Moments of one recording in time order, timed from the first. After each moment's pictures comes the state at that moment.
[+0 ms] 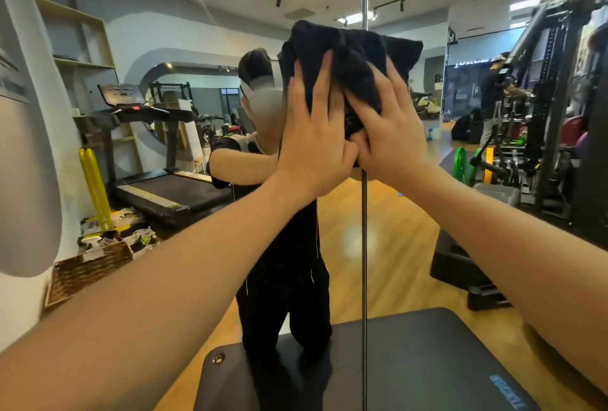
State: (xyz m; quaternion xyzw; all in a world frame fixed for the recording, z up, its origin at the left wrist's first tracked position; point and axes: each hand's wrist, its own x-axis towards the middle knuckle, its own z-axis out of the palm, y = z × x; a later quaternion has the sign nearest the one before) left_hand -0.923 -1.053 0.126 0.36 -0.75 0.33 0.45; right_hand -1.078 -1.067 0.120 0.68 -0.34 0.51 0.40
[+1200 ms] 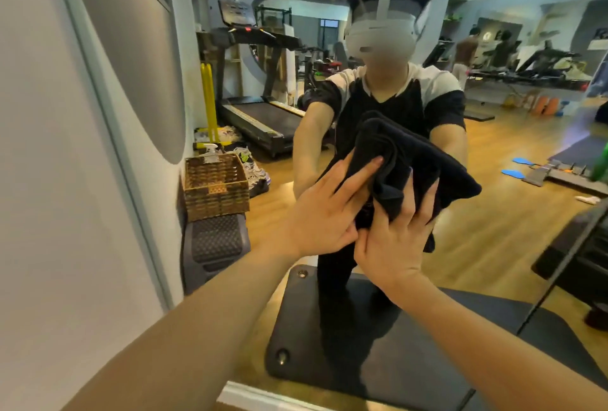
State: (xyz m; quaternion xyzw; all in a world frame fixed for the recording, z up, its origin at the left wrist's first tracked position) left_hand -0.641 -1.014 -0.073 0.37 -0.81 0.35 0.28; right_hand -0.799 -1.032 -0.123 0.71 -0.42 0.49 0.27
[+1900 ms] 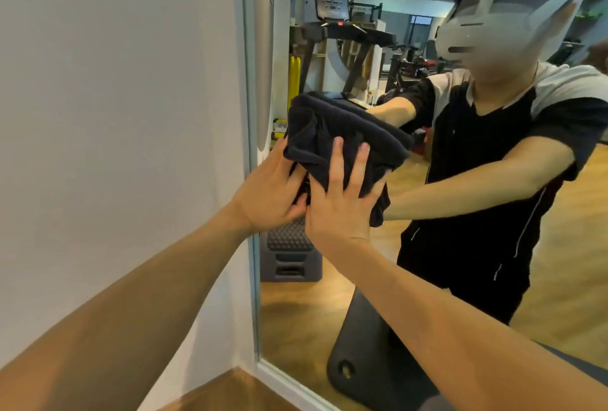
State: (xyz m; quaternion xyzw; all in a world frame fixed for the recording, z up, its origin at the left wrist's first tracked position) left_hand -0.371 -0.956 -0.084 0.56 -0.72 0.33 0.24; right_hand -0.514 -1.018 -0.120 0.79 -0.31 0.46 0.25
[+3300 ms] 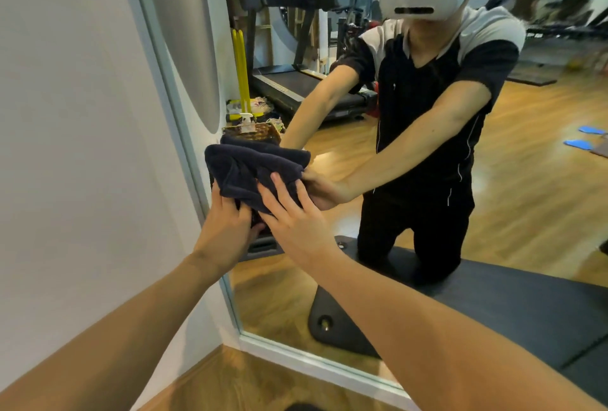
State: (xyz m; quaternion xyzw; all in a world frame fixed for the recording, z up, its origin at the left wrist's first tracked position) left_hand -0.415 -0.934 -0.198 0.71 -0.65 0.23 0.15; right_hand -0.574 -1.006 -0.204 0.85 -0.24 0.28 0.37
